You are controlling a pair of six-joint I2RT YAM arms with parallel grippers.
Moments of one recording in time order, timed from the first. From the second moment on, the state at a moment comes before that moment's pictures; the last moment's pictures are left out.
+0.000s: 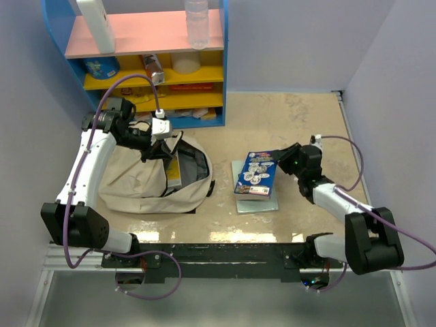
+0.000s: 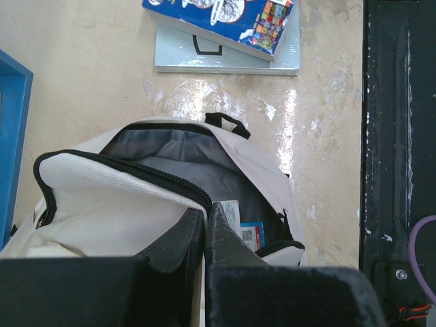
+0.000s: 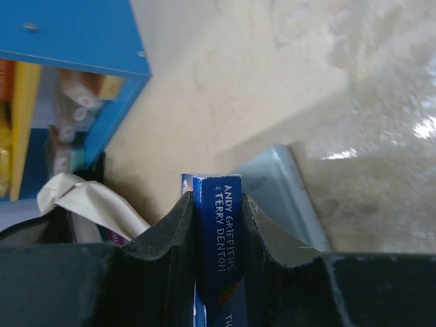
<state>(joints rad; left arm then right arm) -0.08 1.43 1.47 -1.31 0.98 1.22 0.18 1.27 0.47 0.31 -0.04 1.00</state>
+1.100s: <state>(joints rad) -0.08 1.40 1.47 -1.31 0.96 1.22 0.60 2.09 1.15 0.91 -0.76 1.24</state>
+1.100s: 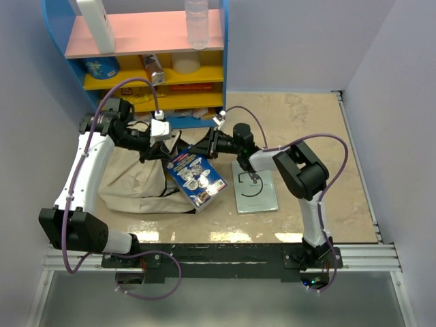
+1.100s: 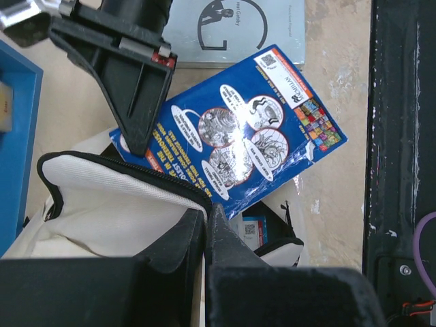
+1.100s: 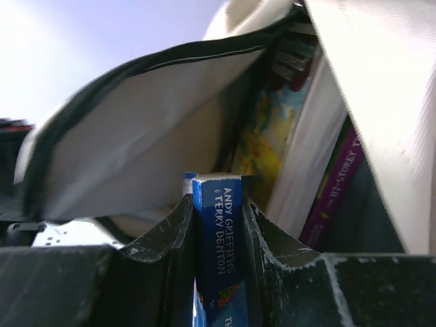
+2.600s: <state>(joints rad) -0.08 1.38 1.47 -1.32 0.95 1.22 0.81 2.08 1.42 0.23 -0.17 0.97</state>
